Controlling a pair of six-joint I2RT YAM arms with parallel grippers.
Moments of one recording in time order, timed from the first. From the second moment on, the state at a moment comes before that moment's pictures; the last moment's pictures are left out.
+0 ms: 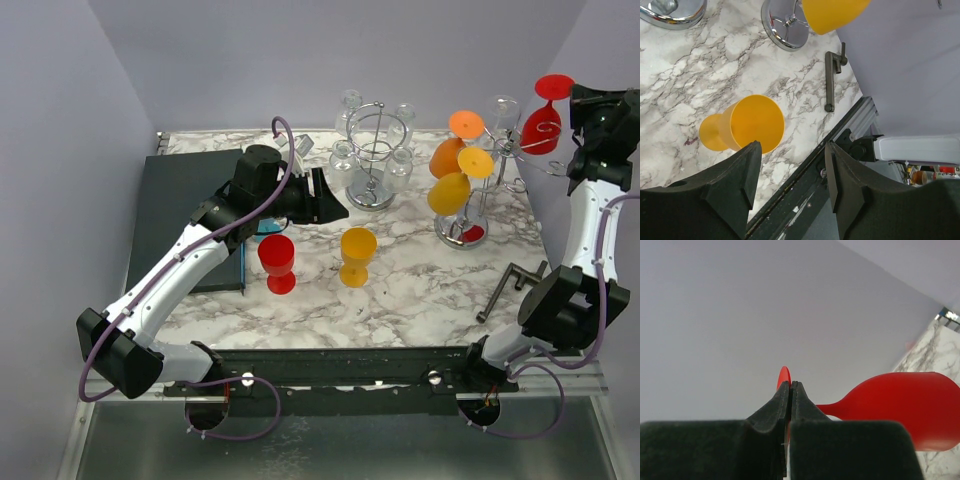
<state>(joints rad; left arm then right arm) -0.59 1.30 1.31 -0.44 0.44 -0.61 -0.45 1.55 1.56 -0.02 -0.12 1.06</state>
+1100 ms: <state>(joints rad) -0.45 1.41 1.52 -0.24 0.49 -0.80 -0.34 1.39 1.85 -0.07 -0.43 1.32</state>
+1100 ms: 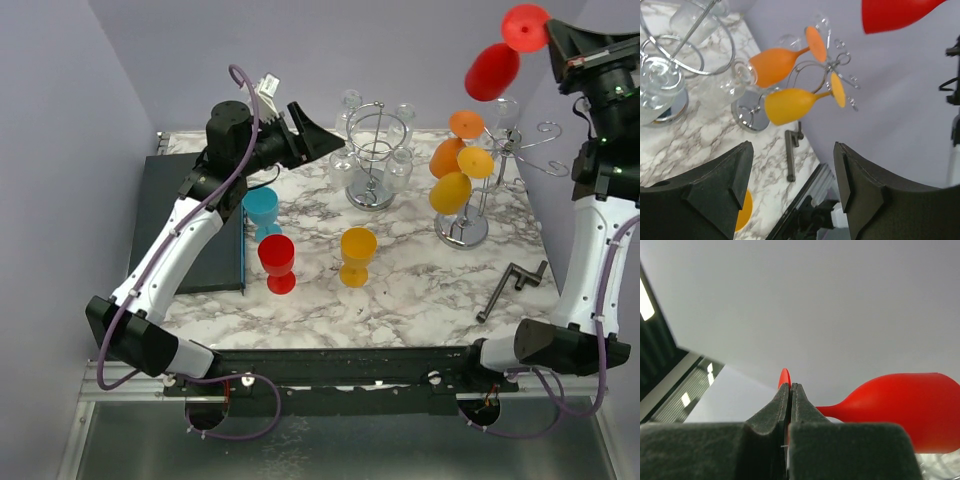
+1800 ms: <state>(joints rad) -0.24 1.46 1.34 0.52 0.65 -1.31 0.29 1.53 1.85 0.08 -0.44 1.50</state>
